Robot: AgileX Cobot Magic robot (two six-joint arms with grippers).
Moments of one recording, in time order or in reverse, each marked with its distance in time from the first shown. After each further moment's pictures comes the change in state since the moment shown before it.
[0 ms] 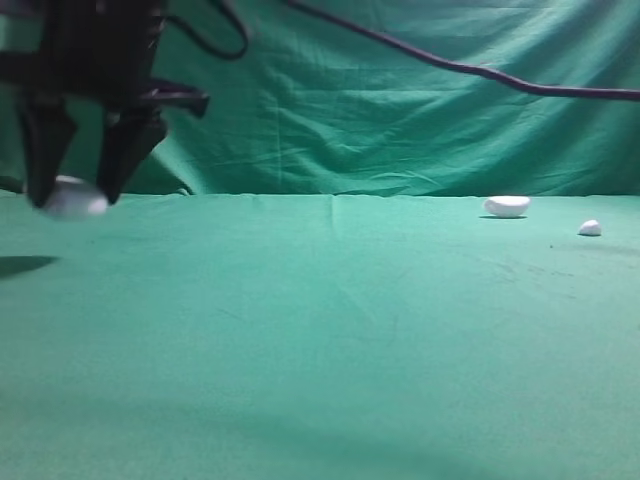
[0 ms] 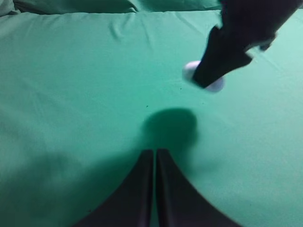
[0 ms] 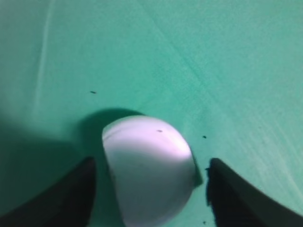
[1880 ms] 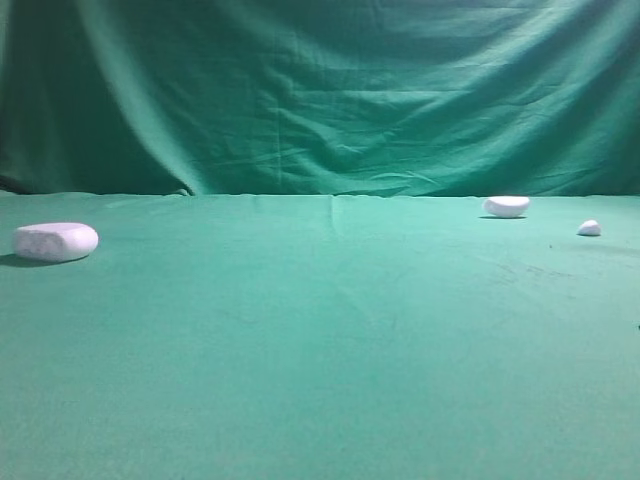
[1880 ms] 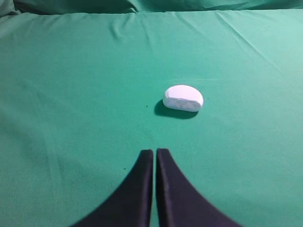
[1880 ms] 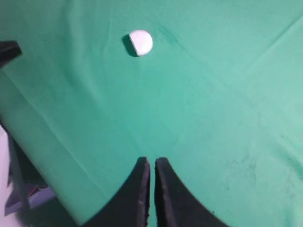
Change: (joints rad) left arm 0.000 0.000 0.000 0.000 0.000 0.000; right arm 0.000 -1.251 0.721 -0.058 0.274 0.145
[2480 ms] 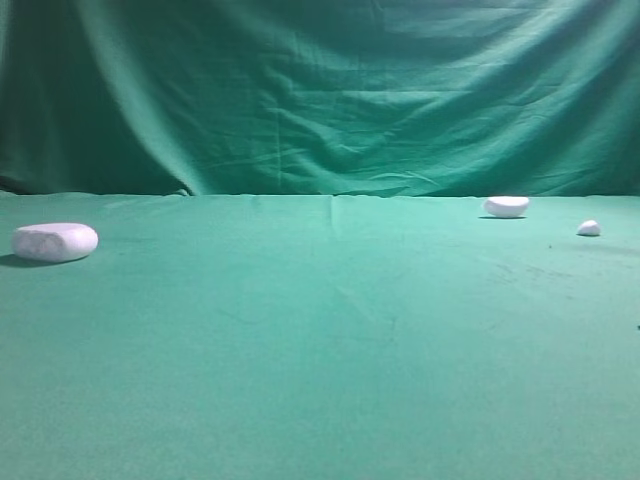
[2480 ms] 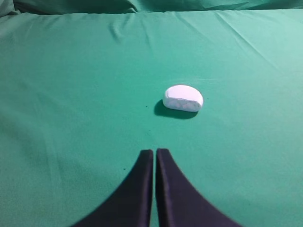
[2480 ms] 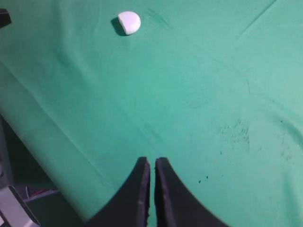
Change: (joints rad) left arm 0.000 0.000 0.000 0.000 0.000 0.000; right arm -0.007 -0.469 0.526 -0.039 -0.163 0.023
